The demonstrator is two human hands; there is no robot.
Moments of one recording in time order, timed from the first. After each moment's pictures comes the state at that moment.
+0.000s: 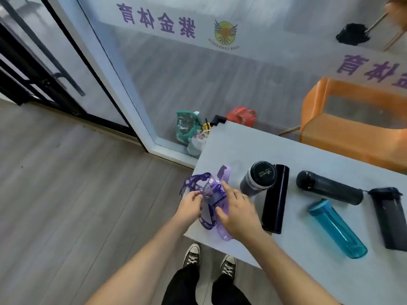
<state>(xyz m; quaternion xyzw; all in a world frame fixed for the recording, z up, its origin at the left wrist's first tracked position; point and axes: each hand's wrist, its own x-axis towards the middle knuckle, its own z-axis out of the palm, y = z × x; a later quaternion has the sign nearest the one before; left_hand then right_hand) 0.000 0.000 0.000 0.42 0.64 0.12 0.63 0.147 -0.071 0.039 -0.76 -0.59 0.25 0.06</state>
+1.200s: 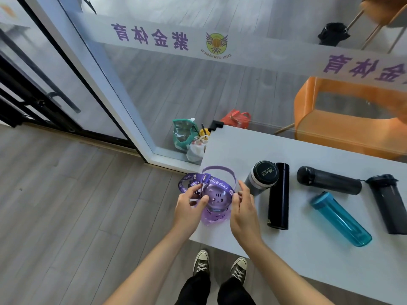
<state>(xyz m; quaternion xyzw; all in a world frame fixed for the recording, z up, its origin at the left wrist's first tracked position) -0.031 -0.001 0.040 0.56 0.59 0.22 0.54 0.113 -0.075 0.044 -0.80 -0.32 0.34 0.38</state>
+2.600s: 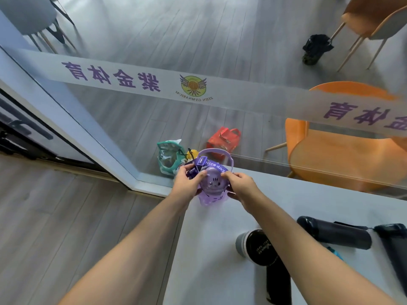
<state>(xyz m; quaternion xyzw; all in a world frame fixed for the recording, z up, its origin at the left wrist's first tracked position) 0.114 0.227 0.049 0.41 0.55 0.26 0.68 0.262 0.159 0.060 -0.74 -0.11 0.52 0.40</state>
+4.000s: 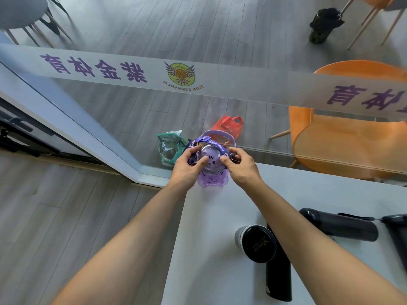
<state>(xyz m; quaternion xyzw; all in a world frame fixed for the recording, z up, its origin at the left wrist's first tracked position) 0.136 0.242 0.059 0.55 0.52 0.24 0.61 0.292 0.173 0.046 -0.77 -0.27 0.42 0.40</state>
